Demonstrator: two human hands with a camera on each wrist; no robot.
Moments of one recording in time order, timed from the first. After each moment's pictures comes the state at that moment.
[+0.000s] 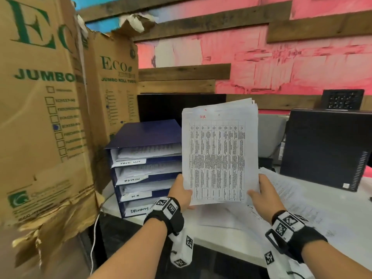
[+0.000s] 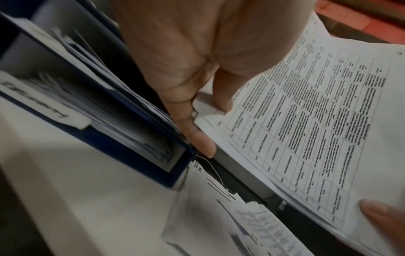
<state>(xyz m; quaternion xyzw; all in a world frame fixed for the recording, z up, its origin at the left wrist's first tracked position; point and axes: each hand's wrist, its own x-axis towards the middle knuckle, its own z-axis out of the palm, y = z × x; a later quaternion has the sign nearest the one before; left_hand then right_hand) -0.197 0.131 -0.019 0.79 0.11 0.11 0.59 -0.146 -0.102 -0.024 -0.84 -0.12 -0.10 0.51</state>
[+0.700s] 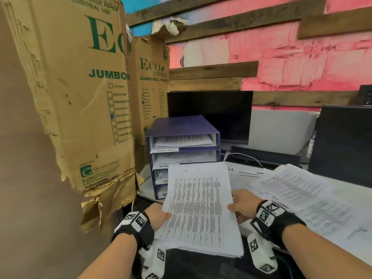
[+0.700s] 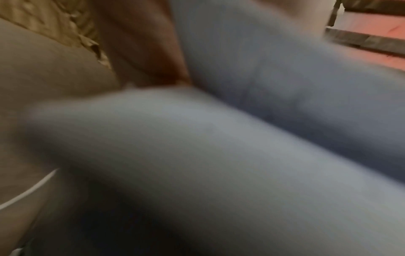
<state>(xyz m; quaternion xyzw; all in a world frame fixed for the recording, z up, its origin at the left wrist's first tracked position) -0.304 0.263 -0.091 0.89 0.20 -0.02 0.40 -0.196 -0.007 -0.040 -0.85 -0.19 0.24 0.43</state>
